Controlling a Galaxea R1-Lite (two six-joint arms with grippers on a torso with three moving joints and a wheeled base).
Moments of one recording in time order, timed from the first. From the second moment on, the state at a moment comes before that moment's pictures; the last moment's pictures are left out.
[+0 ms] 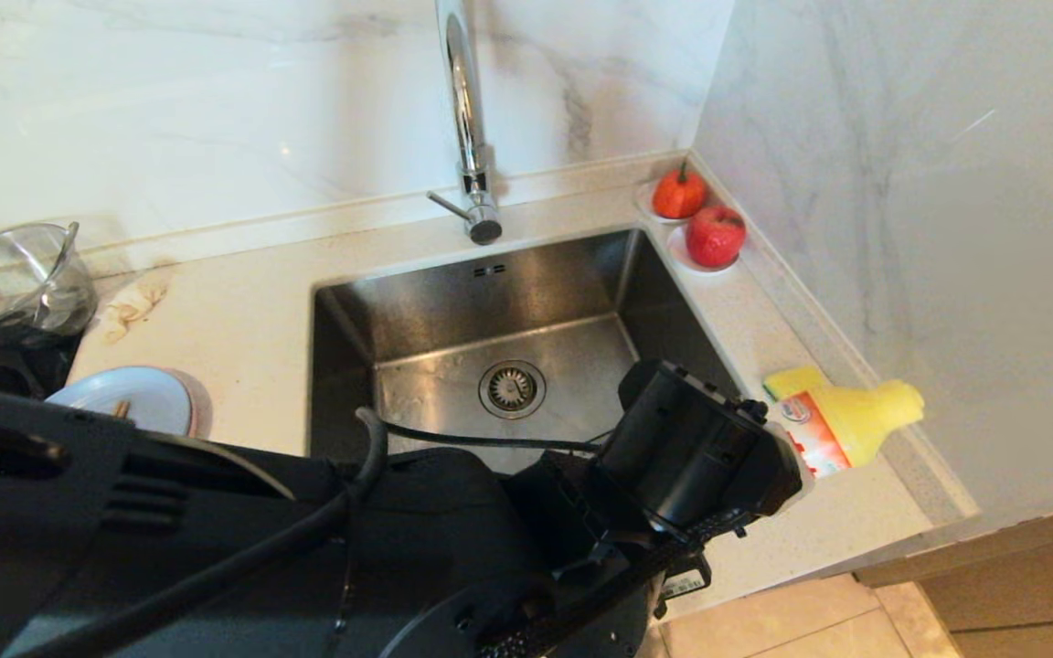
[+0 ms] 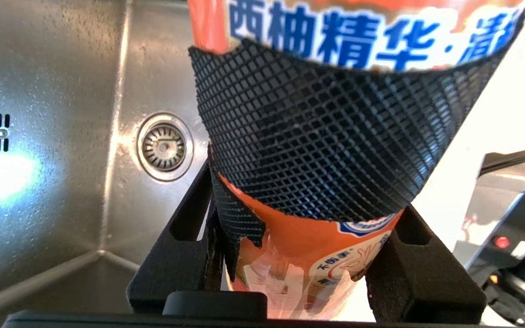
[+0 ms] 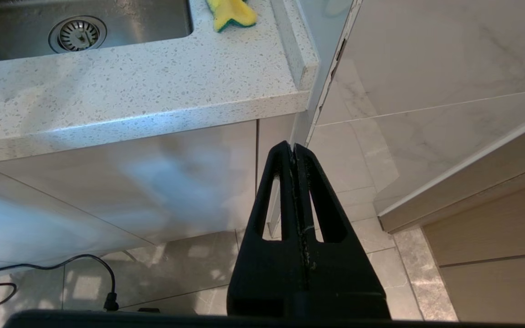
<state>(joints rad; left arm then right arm) -1.10 1.98 -1.34 -0.05 0.49 0.52 0.00 0.00 0.00 0.00 0.01 -0.01</state>
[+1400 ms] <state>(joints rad) -1.07 2.19 -1.49 0.06 0.66 0.62 0.00 0.00 0.00 0.00 0.01 -0.01</state>
